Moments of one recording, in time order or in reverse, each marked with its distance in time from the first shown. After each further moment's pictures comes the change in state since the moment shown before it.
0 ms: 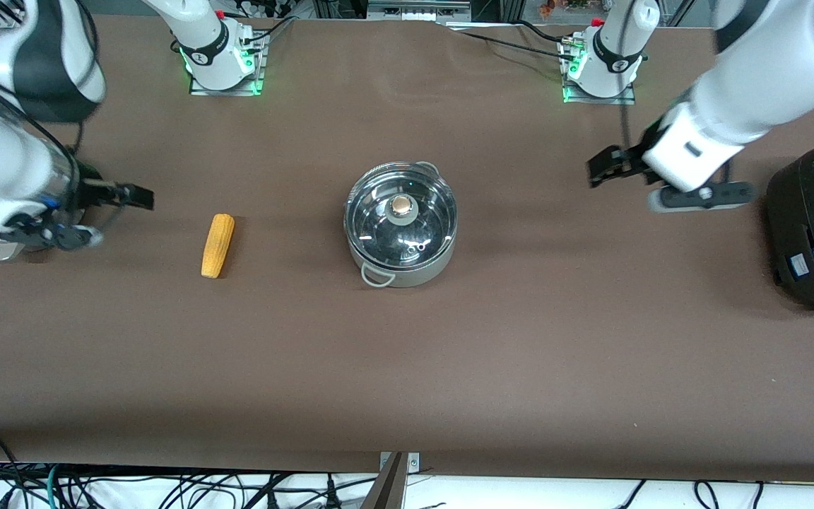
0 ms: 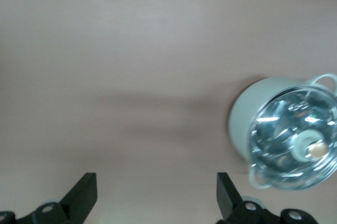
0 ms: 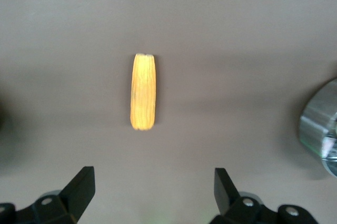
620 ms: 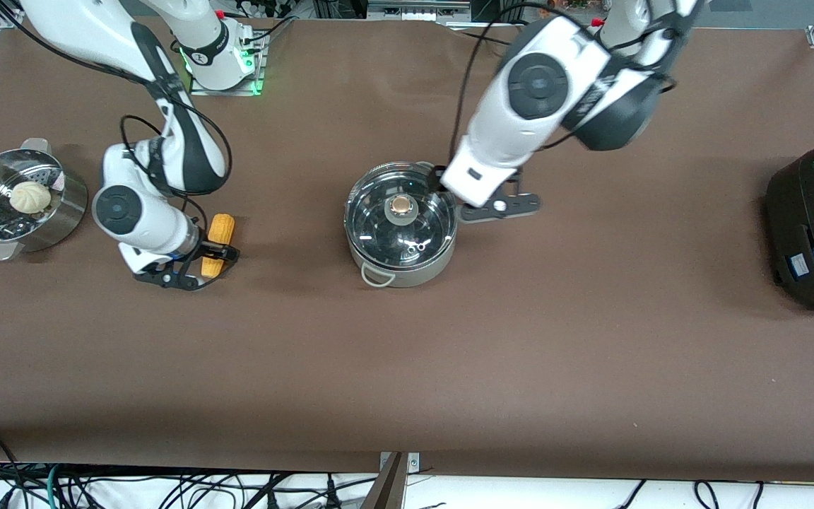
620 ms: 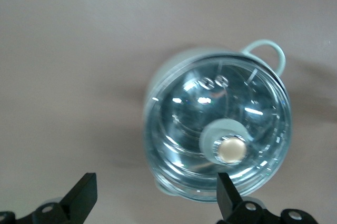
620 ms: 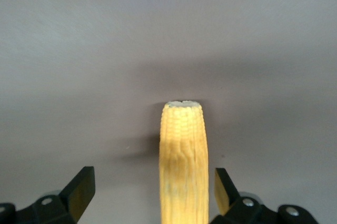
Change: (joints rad) left arm -0.371 0.282 0.006 0.119 0.008 0.175 -0.392; right arm 0.101 0.227 -0.001 -0.305 -0.030 0.643 0.197
